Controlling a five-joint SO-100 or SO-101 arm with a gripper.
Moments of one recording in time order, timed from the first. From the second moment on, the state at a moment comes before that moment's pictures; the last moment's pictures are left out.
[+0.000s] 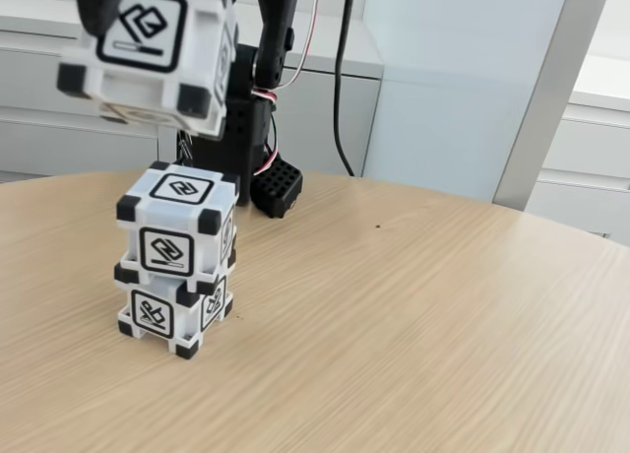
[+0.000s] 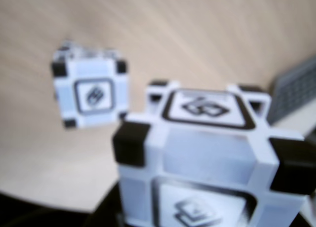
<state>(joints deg) 31.5 125.9 86.7 105.0 -10.4</state>
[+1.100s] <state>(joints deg) 33.7 129.3 97.3 105.1 -10.1</state>
